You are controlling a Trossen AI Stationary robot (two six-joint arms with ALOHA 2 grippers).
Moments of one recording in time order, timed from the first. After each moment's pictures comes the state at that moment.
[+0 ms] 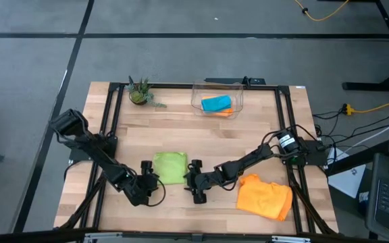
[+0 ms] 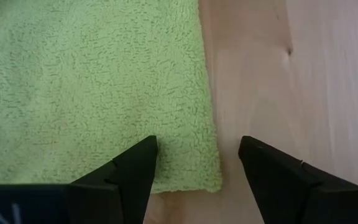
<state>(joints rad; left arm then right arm) -0.77 1.62 0.62 -0.18 -0.52 -0.63 0.37 2.17 1.20 0.27 0.25 0.15</state>
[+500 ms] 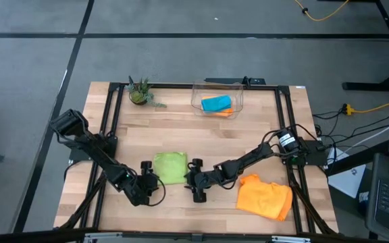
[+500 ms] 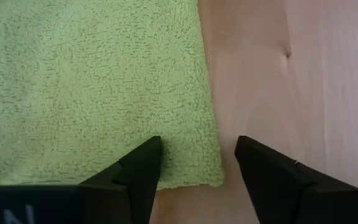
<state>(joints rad) -0.77 1.62 0.62 -0.18 -0.51 -0.67 0.36 2.16 1.21 0.22 0.25 0.18</state>
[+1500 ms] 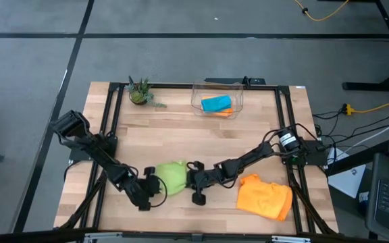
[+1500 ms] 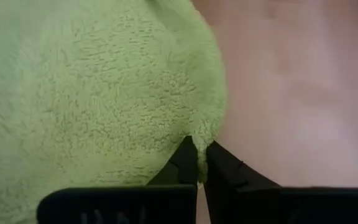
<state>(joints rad) -0.76 1.62 0.61 0.05 -0.36 -0.70 0.36 2.15 1.20 0.24 0.08 0.44</state>
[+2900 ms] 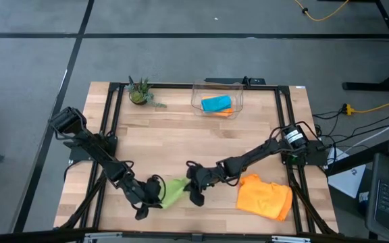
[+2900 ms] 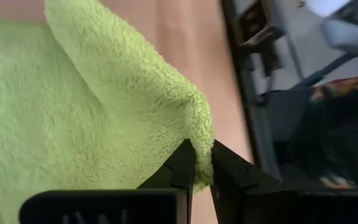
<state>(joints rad) -0.75 1.55 0.62 0.26 -0.18 -0.78 0.36 2.07 1.20 0.25 0.03 0.70</state>
